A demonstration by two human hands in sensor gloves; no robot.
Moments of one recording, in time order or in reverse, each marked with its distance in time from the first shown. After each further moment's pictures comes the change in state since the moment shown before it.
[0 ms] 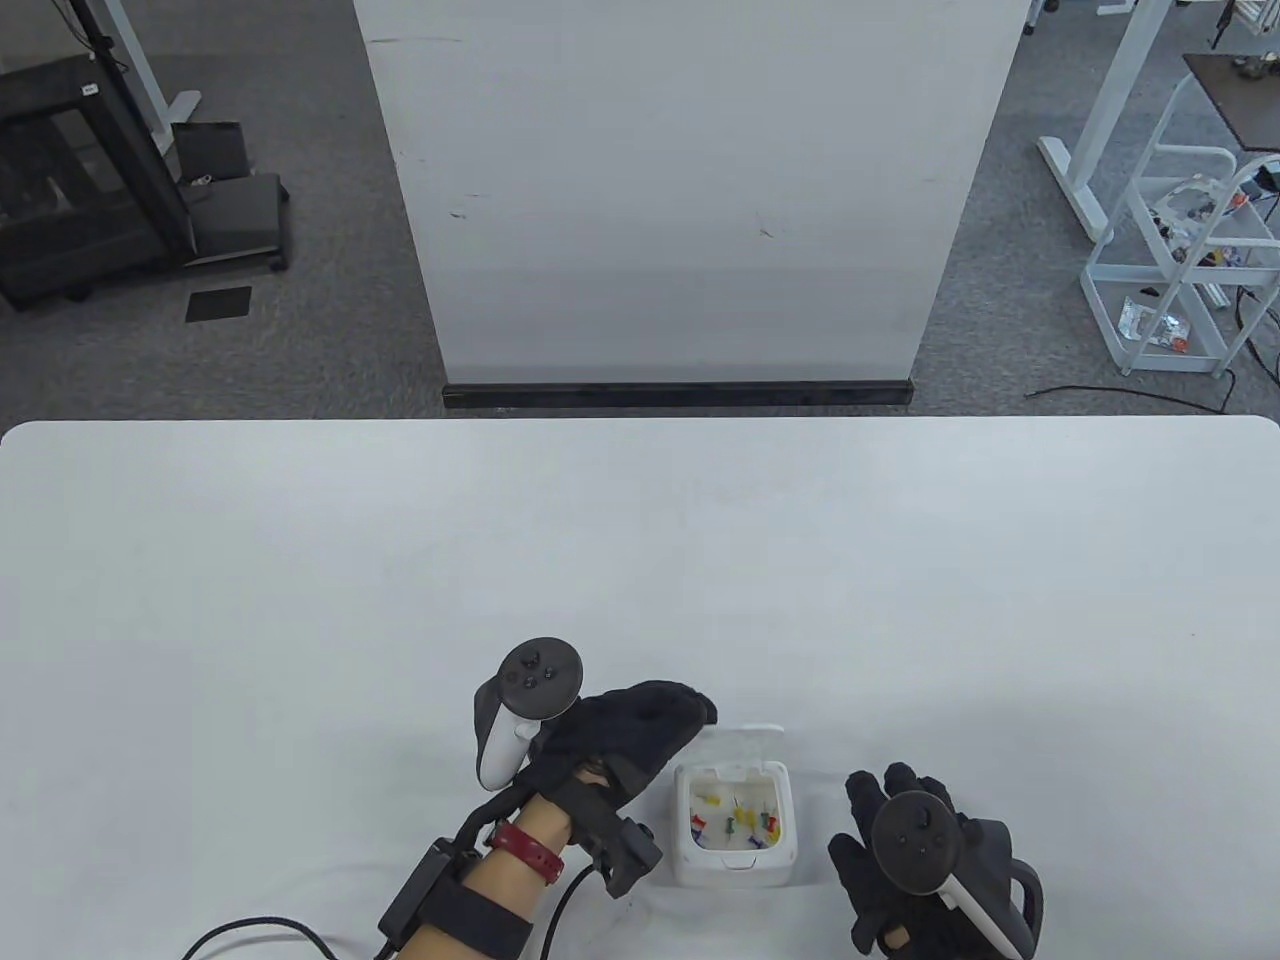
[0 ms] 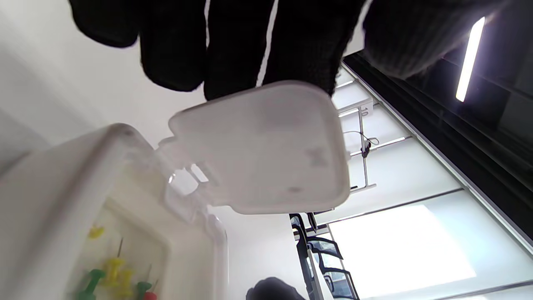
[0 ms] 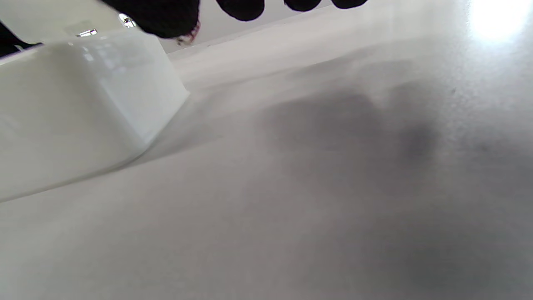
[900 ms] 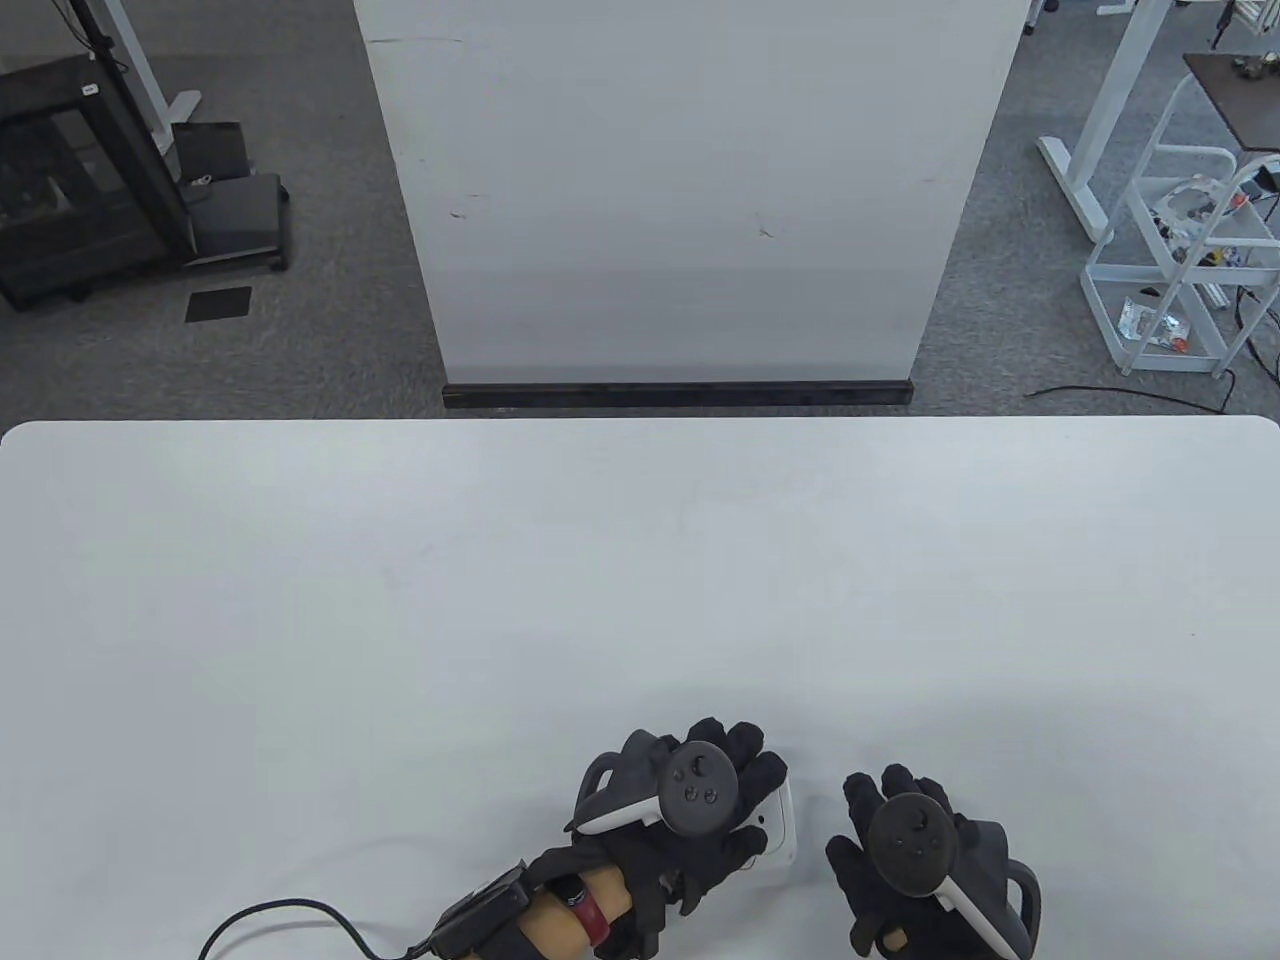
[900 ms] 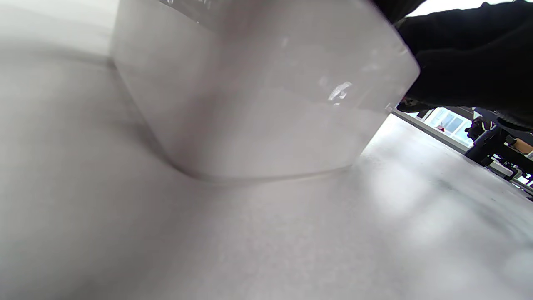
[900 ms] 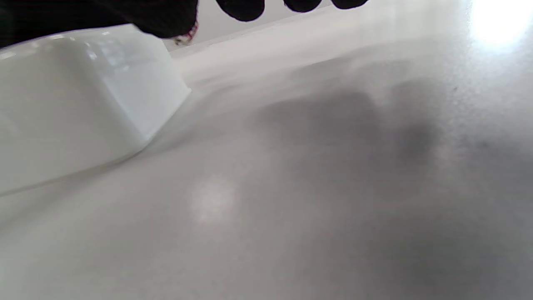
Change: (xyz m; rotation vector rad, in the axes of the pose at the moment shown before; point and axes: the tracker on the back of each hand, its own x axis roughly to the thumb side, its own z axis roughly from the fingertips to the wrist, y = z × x) left_hand 0.005 -0.090 0.004 -0.273 -0.092 -0.787; right_hand 0.001 0.001 0.000 0.001 -0.007 0.008
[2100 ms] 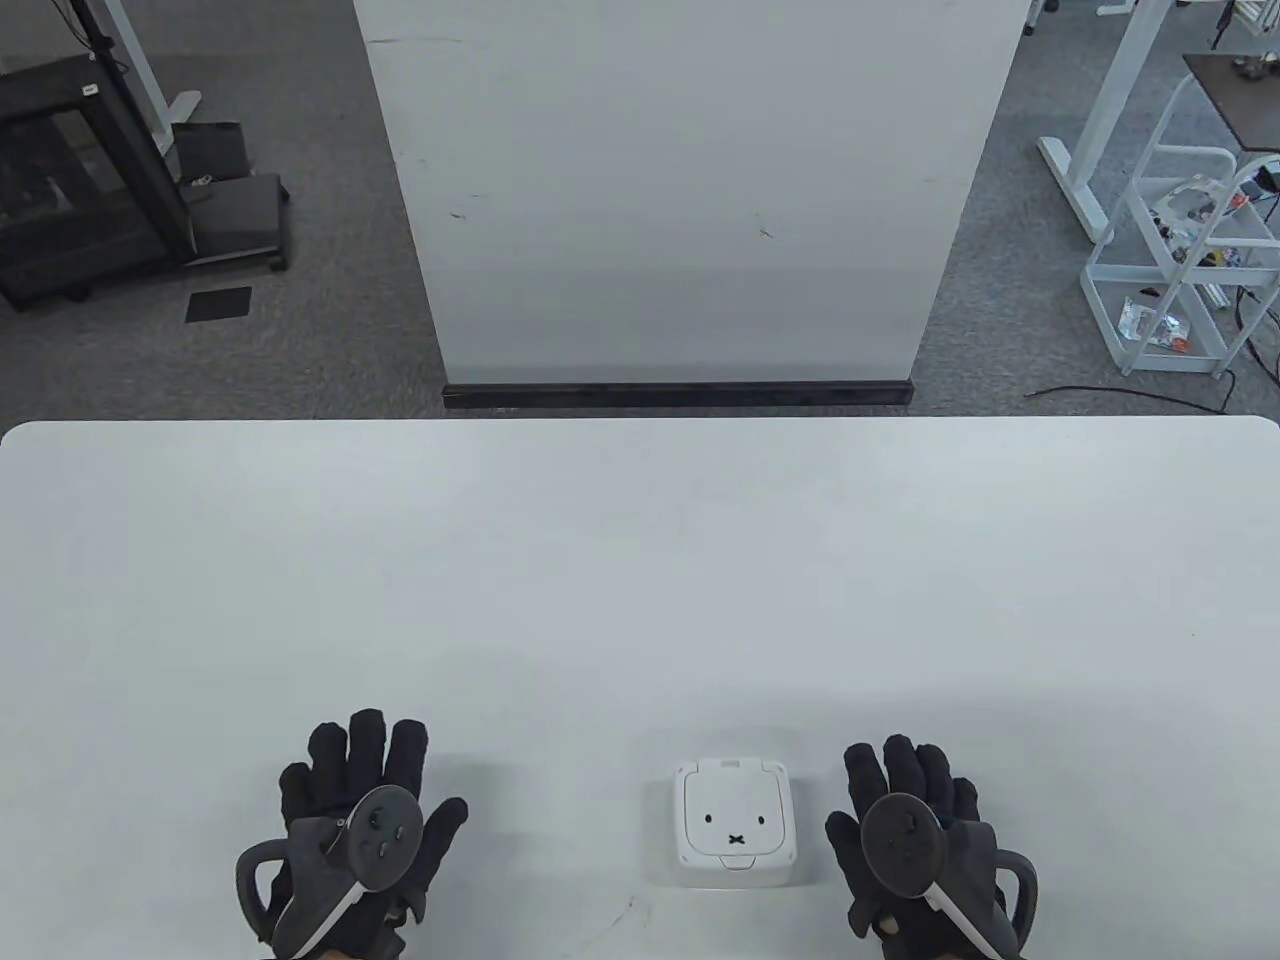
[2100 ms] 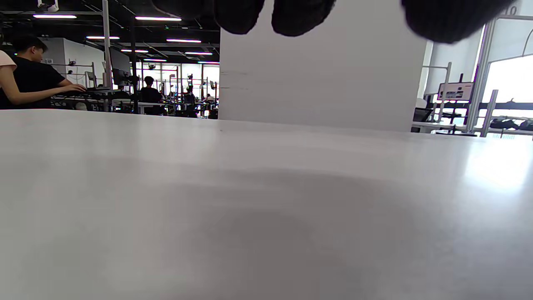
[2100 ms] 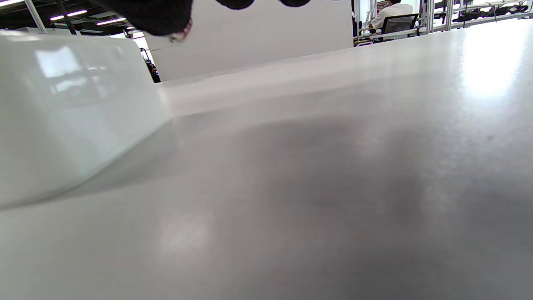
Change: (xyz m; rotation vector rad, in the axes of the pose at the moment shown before) left_hand -0.144 0.039 0.203 0.471 0.745 -0.272; right_hand 0.005 0.002 -0.006 -0.164 -0.020 0.082
